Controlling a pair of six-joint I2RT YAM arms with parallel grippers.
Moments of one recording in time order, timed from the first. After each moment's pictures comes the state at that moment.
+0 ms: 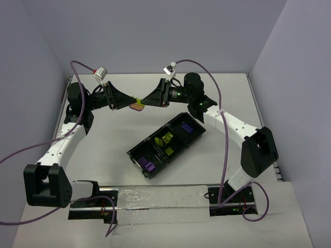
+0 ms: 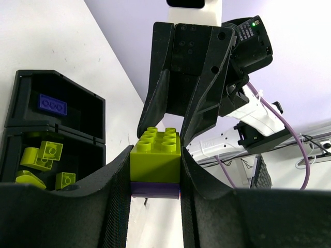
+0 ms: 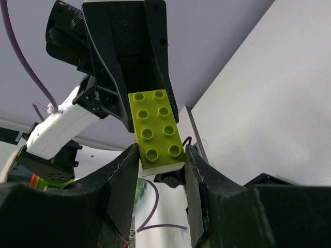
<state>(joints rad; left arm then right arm) -0.12 1.27 0.94 0.37 1.08 -1.07 0.57 1.59 1.26 0.31 -0.79 0.99</state>
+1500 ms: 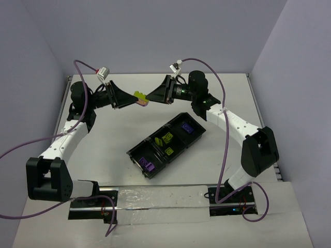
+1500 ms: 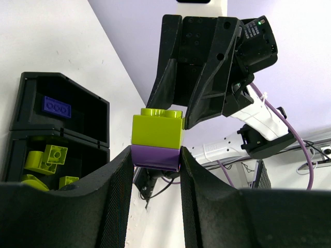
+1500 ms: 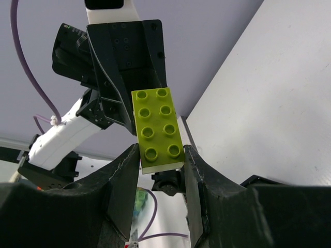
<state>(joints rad) -0.13 1.33 0.95 0.39 1.06 -1.07 0.52 1.59 1.26 0.30 -0.77 1.00</state>
